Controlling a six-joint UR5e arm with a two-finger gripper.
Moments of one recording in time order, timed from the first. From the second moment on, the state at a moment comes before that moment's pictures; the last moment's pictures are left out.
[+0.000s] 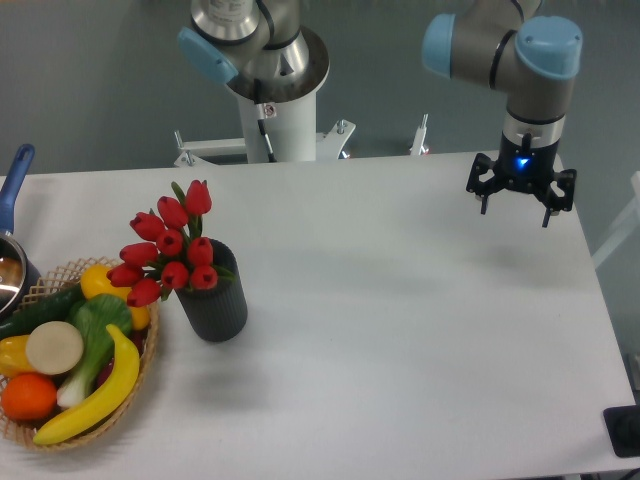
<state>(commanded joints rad) 2.97 -1.82 -1.84 -0.83 1.44 1.35</state>
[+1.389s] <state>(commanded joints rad) 2.74 -1.69 -2.01 -0.82 0.59 1.19</state>
